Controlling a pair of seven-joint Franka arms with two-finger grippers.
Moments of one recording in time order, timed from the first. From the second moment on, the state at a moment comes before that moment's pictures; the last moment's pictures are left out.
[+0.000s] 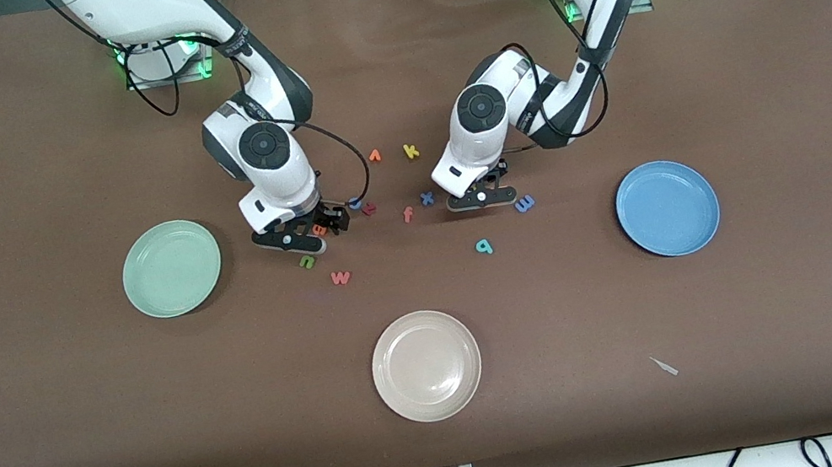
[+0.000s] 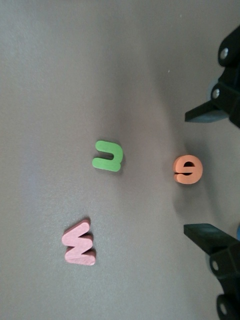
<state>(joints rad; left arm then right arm) -0.41 0.60 -0.30 -1.95 0.14 2.41 -0.78 0.57 0.50 0.03 -2.05 -0.11 2.56 0.98</state>
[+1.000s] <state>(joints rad) -0.04 0.59 -0.27 -1.67 0.16 1.80 0.00 0.57 0.51 0.03 -2.09 -0.11 2.64 0.98</state>
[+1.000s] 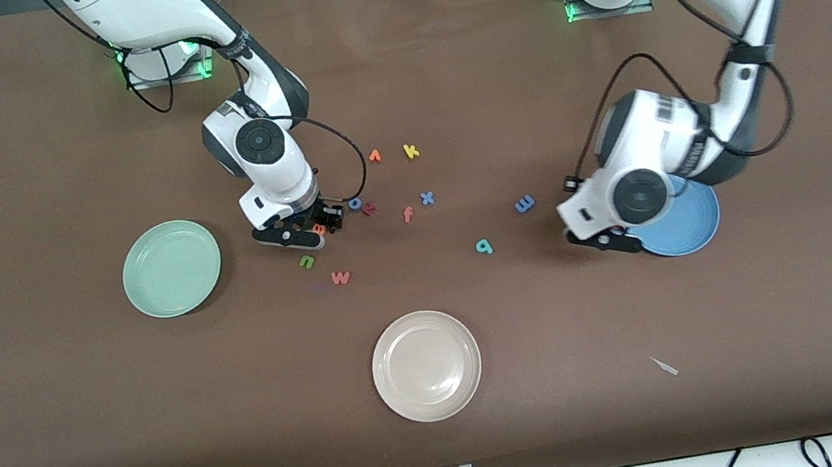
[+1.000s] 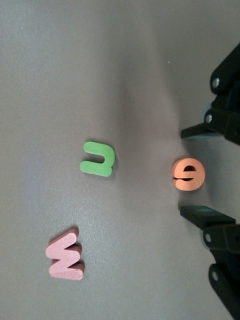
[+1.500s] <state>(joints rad) 0.09 0.63 -0.28 -1.68 0.20 1.84 0.24 0.57 0.52 0.03 -2.09 -0.12 2.65 0.98</state>
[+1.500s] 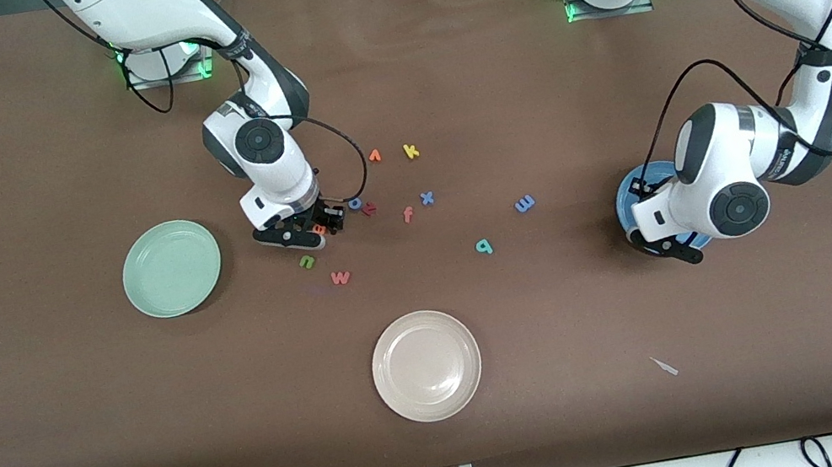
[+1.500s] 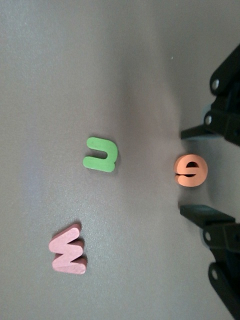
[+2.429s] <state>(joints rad) 0.00 0.63 -0.42 -1.67 0.10 2.06 -0.57 0.57 0.50 0.02 -2.08 -0.14 2.61 0.93</state>
